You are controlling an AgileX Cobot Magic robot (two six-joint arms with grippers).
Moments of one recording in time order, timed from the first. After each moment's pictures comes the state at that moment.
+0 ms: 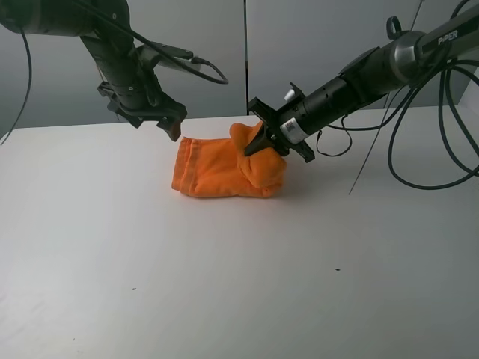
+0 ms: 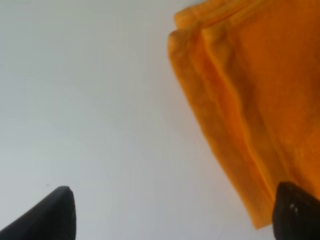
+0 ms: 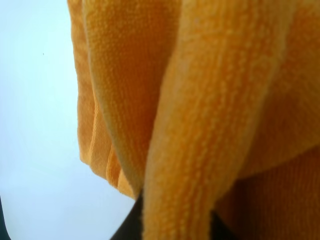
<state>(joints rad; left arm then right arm) -0.35 2.07 -1.64 0.09 0.90 0.00 0.27 2.26 -1.45 1.11 0.87 -0.44</state>
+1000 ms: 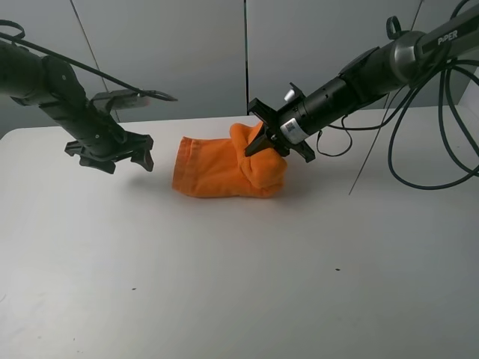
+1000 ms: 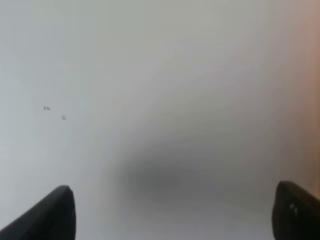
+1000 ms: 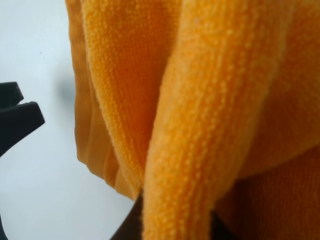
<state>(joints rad) -0.17 2.07 -1.27 -0.20 0.53 0.03 0.27 2.26 -1.45 1.11 0.87 -0.44</state>
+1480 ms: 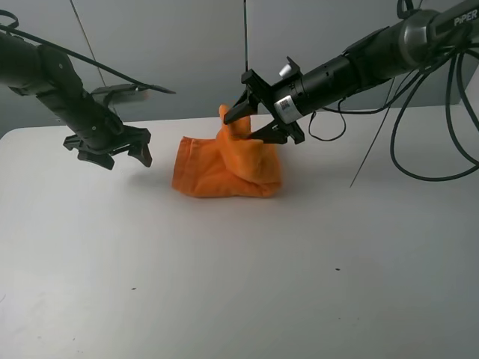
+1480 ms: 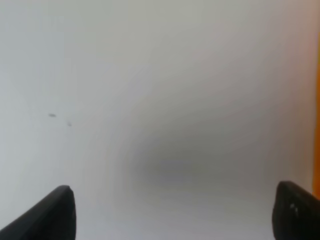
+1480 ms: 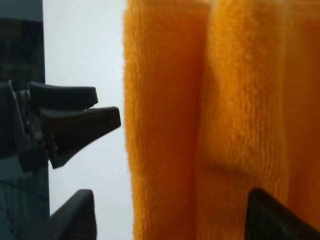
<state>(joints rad) -0.14 2.07 -1.35 -0.21 0.64 0.07 0.29 2.19 -1.45 1.24 0.90 -0.53</state>
